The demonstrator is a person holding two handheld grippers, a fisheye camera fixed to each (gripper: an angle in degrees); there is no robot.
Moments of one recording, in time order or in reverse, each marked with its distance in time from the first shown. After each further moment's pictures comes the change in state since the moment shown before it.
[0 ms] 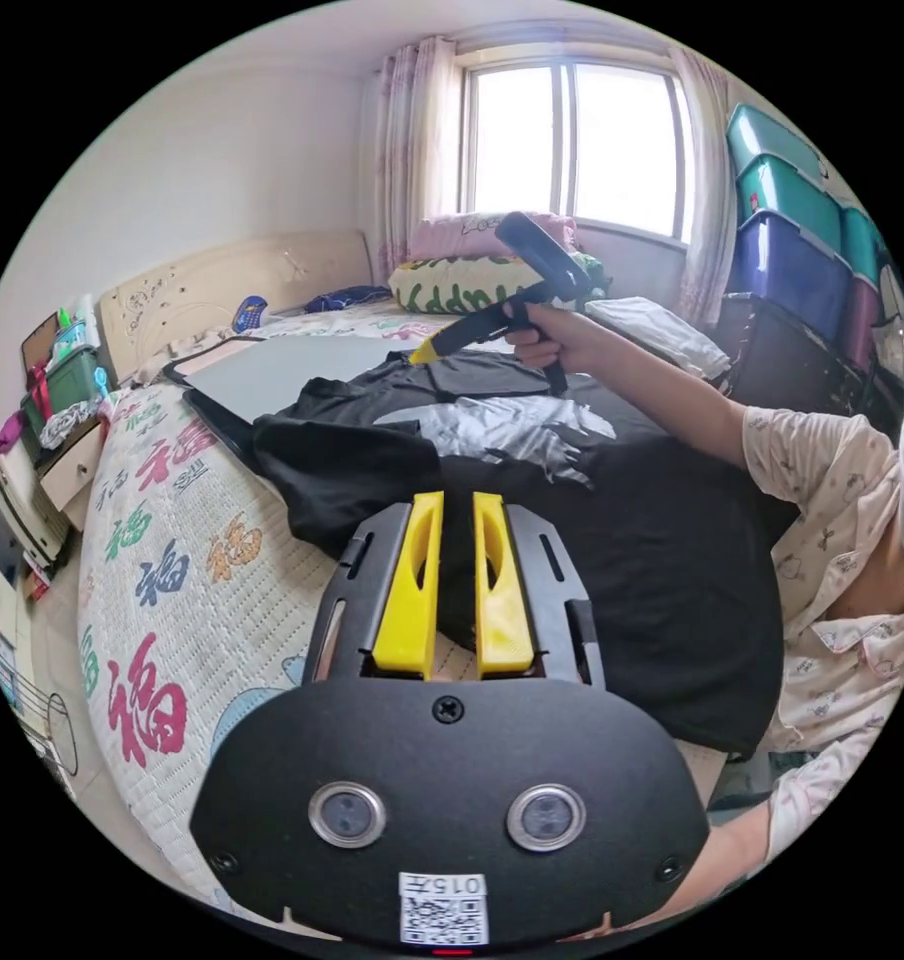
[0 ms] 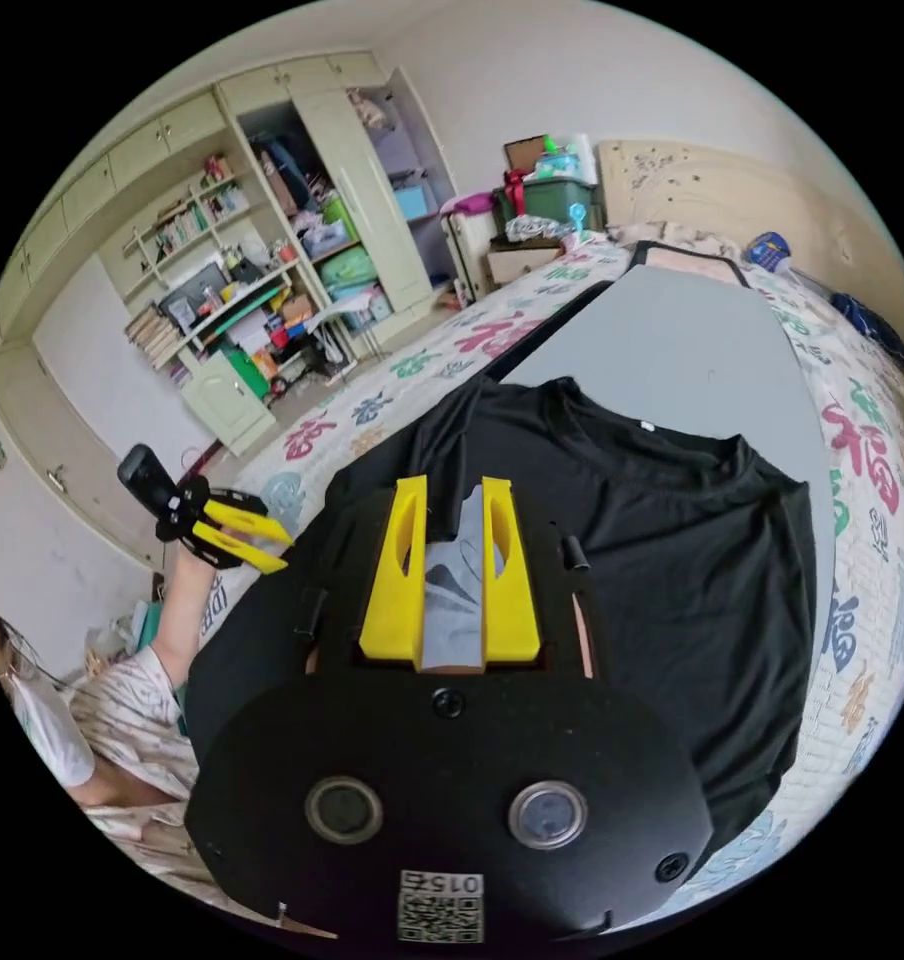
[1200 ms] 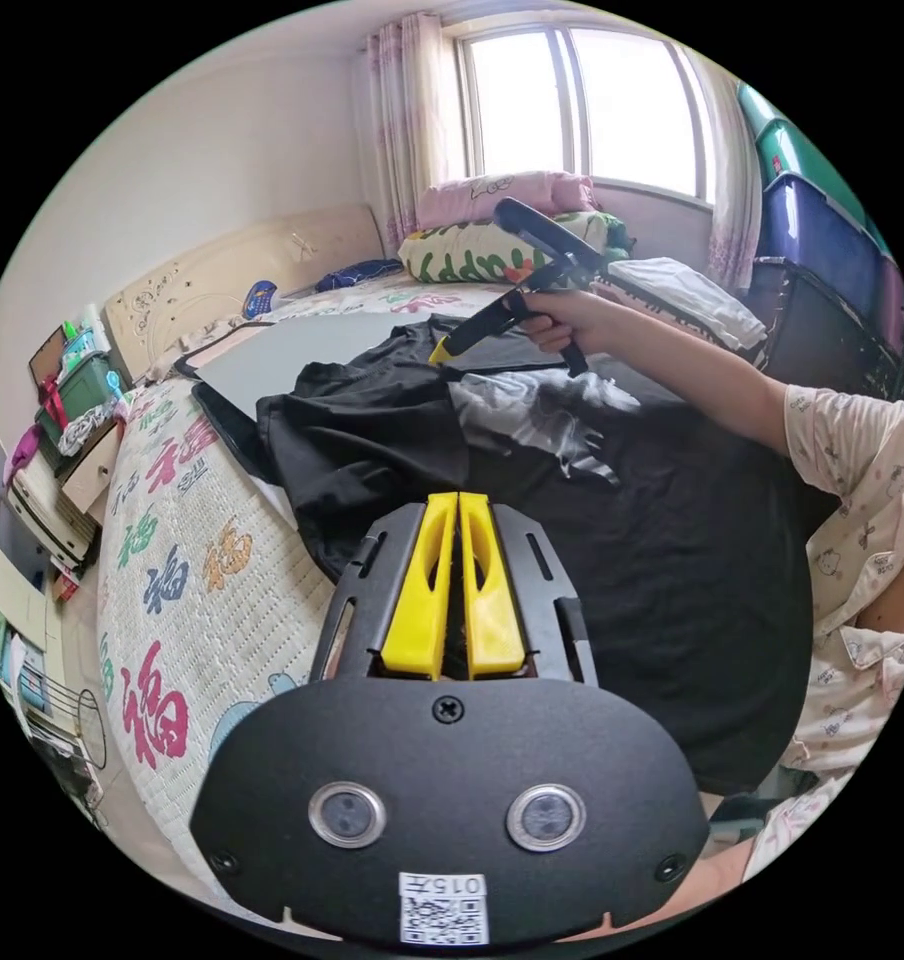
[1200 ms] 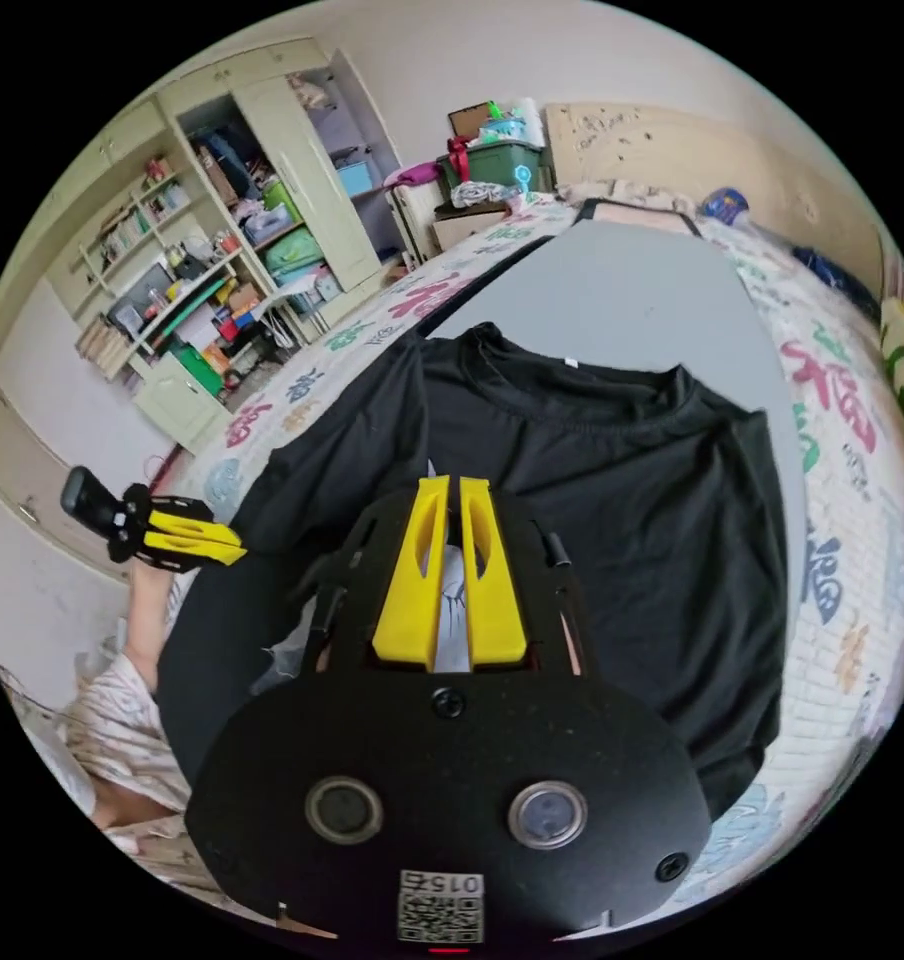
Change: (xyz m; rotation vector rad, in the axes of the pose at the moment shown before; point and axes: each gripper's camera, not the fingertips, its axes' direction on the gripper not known) left arm -0.046 0.105 0.142 -0.079 -0.069 0.038; right arm 0.010 -0.014 -0.100 -0.031 0.127 0.080
